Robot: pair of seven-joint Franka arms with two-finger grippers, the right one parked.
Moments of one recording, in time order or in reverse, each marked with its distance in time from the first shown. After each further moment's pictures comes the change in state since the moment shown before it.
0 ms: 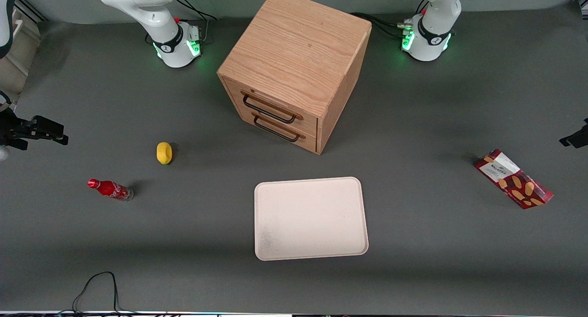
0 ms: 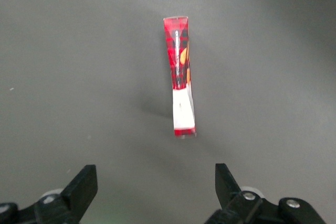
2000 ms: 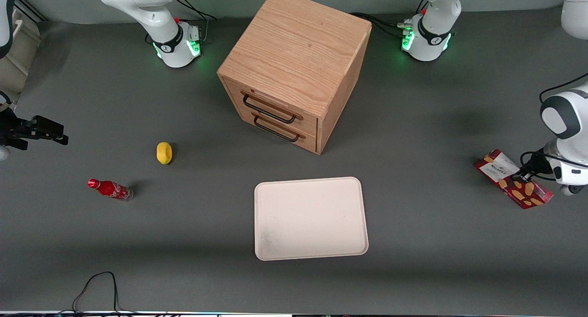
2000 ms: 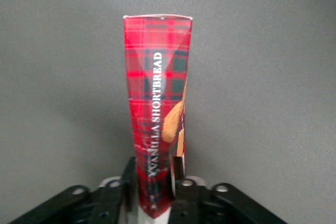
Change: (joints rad) arm 0.006 0.312 -0.011 -0.184 -0.013 0.590 -0.063
